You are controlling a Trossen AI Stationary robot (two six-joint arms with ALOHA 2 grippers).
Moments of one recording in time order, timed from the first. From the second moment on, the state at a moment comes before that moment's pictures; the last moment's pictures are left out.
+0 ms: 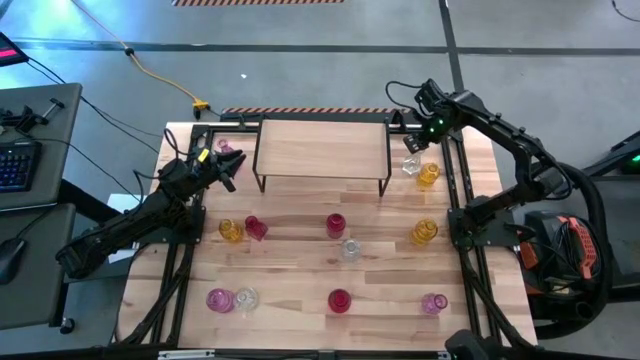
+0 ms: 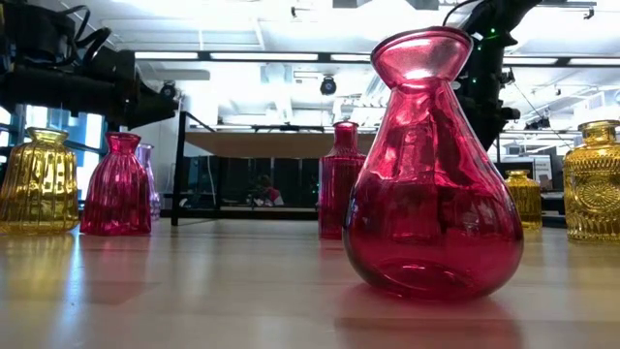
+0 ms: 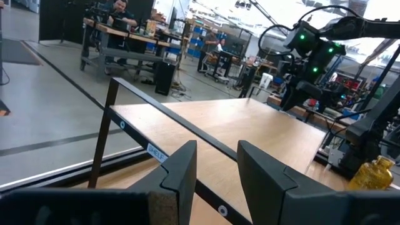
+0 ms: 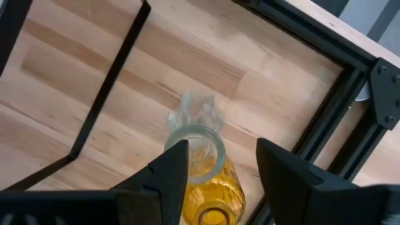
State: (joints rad) left arm 0.73 0.28 0.01 0.30 0.08 -0.30; right arm -0.98 1.43 1.19 -1.12 0.02 0.09
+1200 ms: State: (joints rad) left arm 0.73 0.28 0.01 0.25 0.08 -0.31; right arm -0.97 1.43 1.20 -1.13 0.06 0.20
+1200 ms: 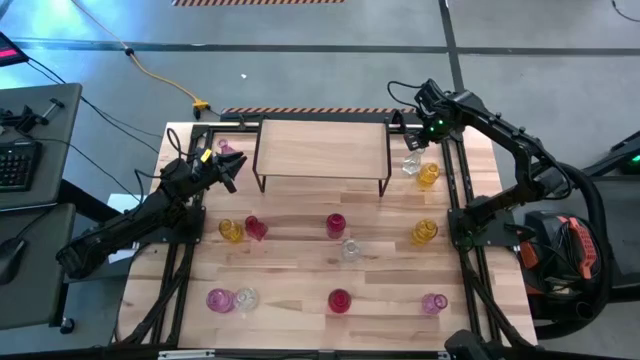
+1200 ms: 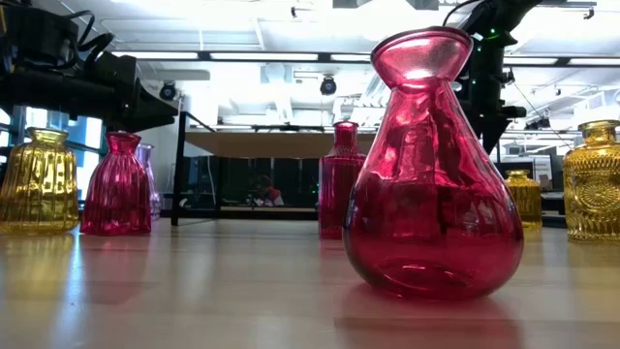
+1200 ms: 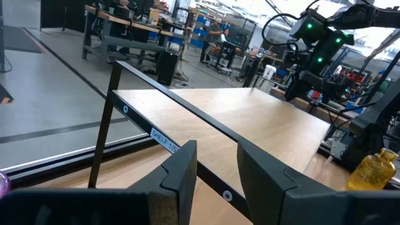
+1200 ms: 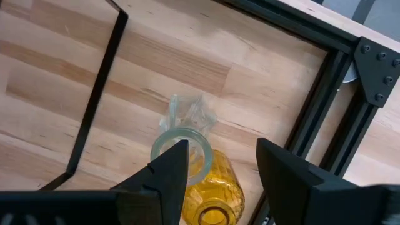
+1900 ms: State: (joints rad) left arm 0.73 0.28 0.01 0.25 0.08 -0.31; right arm -0.92 1.43 1.20 -1.13 0.16 0.23
